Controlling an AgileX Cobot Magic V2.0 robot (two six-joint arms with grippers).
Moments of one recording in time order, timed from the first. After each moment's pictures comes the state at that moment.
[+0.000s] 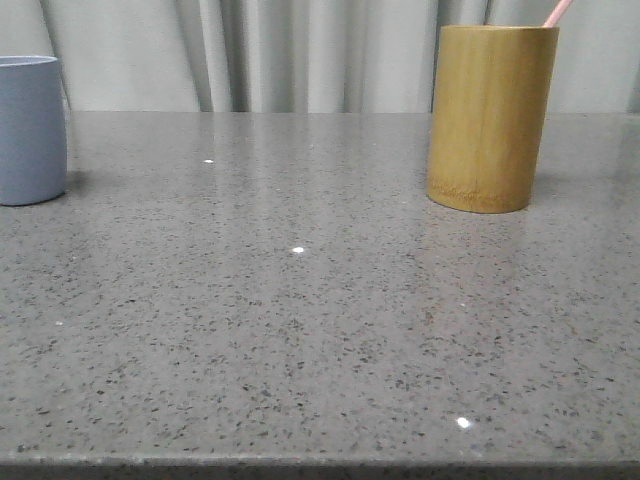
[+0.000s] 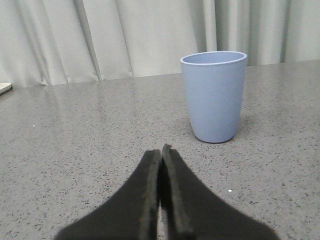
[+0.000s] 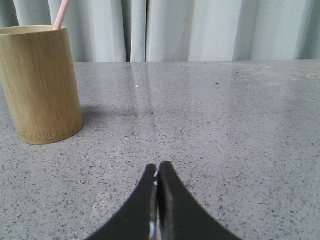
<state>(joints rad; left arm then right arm) -0.03 0.00 0.00 0.02 0.08 0.01 0.02 -0.01 0.03 -0.08 0.10 0.18</state>
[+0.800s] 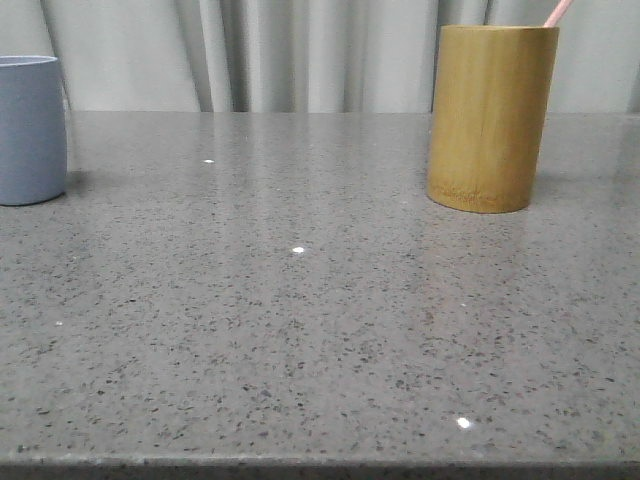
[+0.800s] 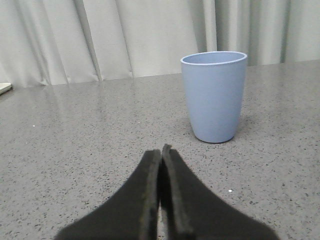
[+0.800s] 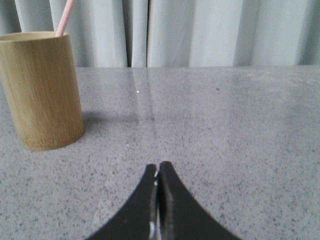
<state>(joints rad) -0.03 0.00 0.00 0.02 0.08 0.01 0.02 -0.01 0.03 -0.08 0.06 0.18</state>
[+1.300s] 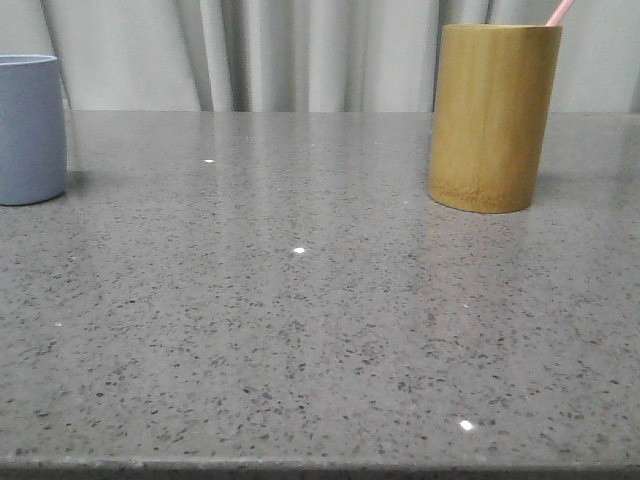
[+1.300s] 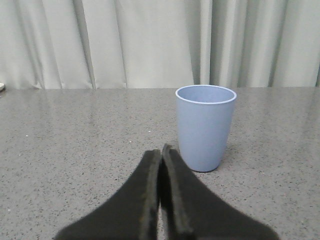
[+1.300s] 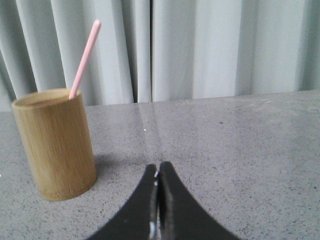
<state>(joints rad) -0.03 0.03 -0.19 -0.08 0.25 0.01 0.02 0.01 -0.13 -0.06 0.15 0.23</state>
